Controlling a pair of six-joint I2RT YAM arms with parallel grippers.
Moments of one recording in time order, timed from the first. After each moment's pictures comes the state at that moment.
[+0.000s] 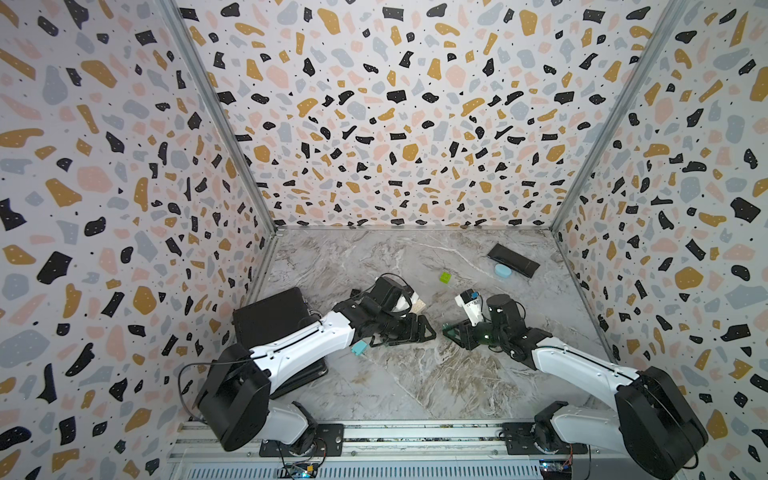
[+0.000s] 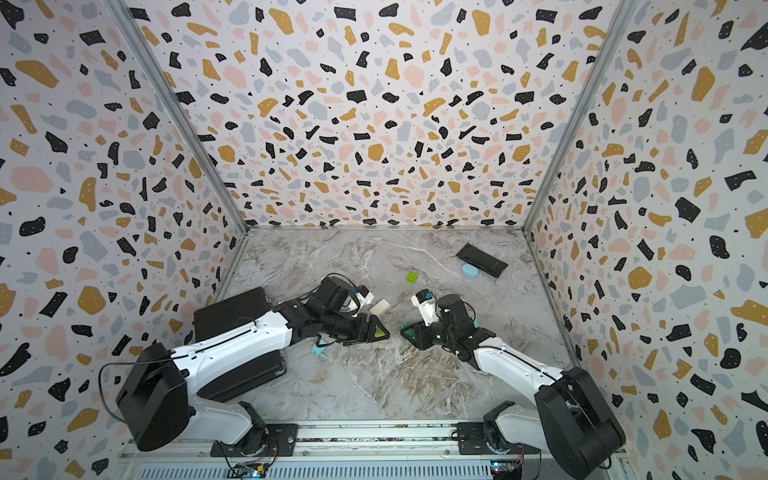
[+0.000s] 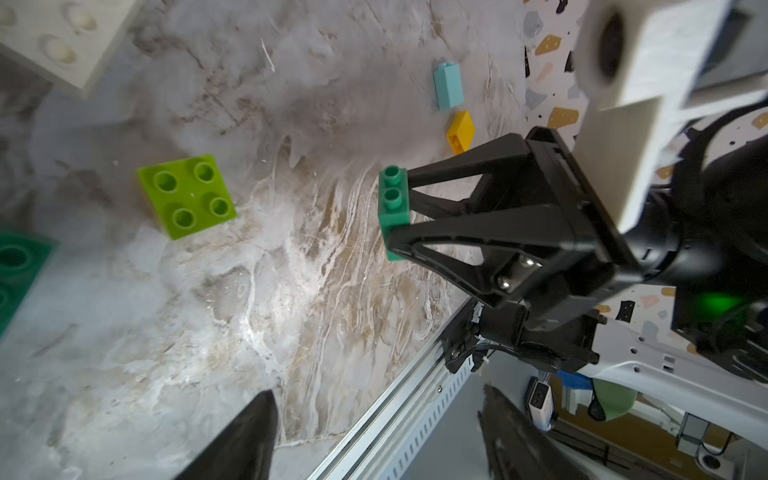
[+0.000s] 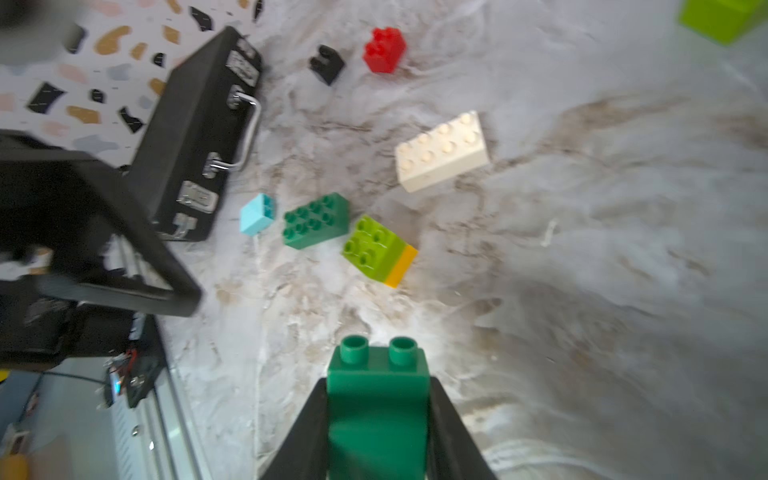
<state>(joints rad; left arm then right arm) -0.73 1.44 0.97 -0.43 0.58 -0.70 0.54 1.23 0.53 0.04 -0.54 0.27</state>
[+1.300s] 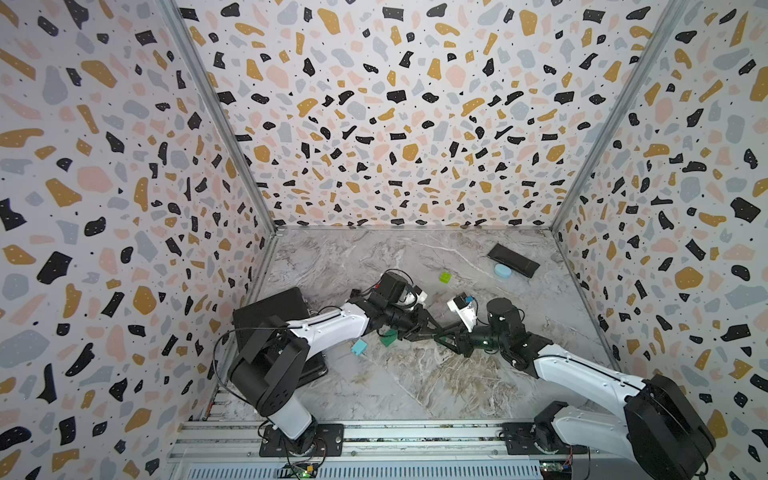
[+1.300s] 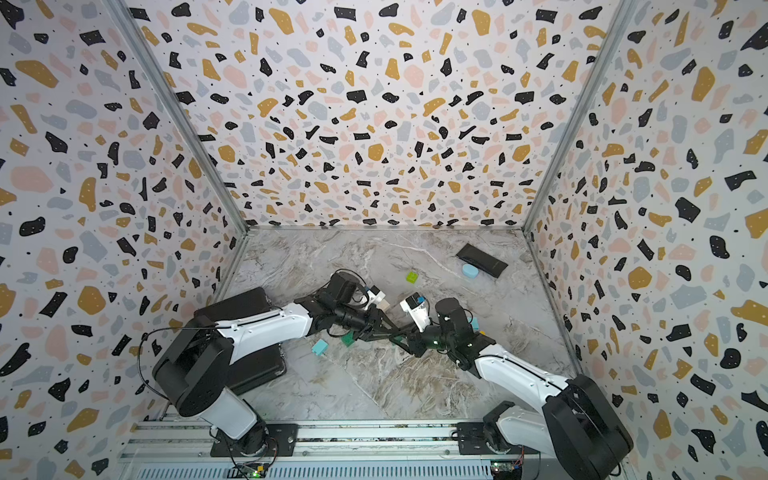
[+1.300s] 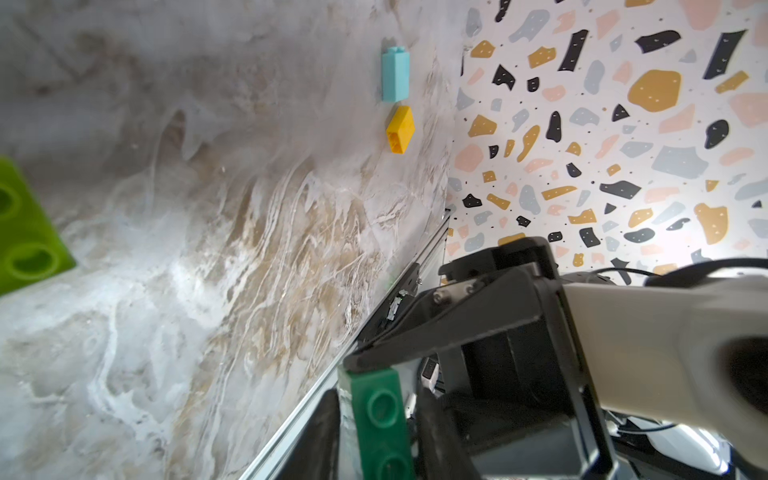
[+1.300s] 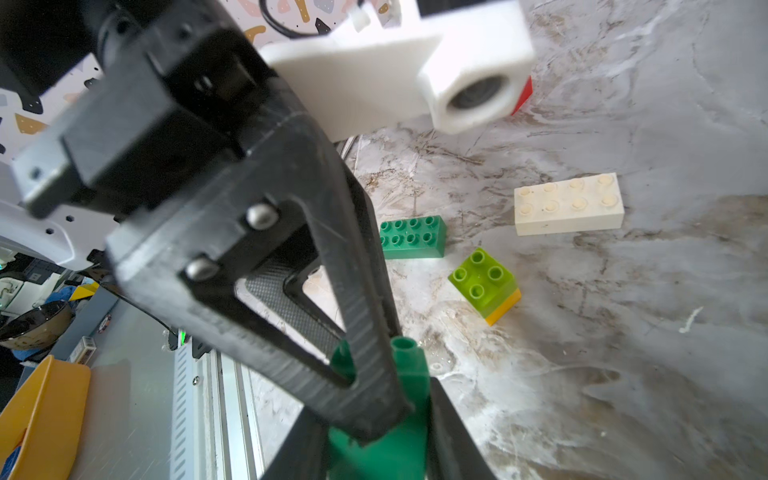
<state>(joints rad) -0.68 1.62 0.96 -0.14 0.85 -0.93 0.60 1.17 0.49 0.14 -0.65 0.22</state>
